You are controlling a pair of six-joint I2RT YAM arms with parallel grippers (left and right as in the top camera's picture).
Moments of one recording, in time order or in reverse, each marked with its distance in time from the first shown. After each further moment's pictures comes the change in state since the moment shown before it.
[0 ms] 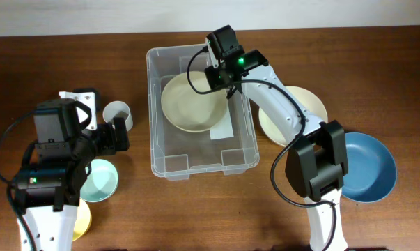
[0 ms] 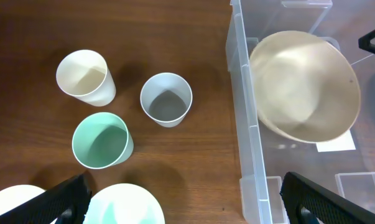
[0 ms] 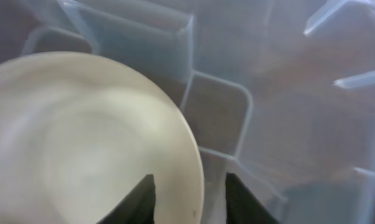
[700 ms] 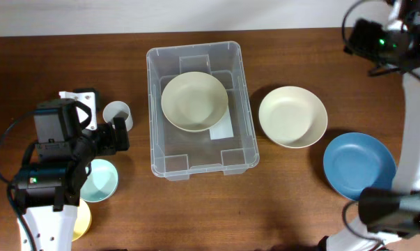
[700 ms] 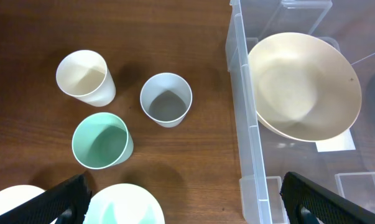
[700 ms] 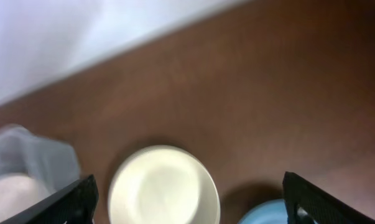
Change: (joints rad) left arm 0.000 0.000 0.000 0.000 0.000 0.000; right arm -0.649 -0.406 0.141 -0.441 -0.094 0.166
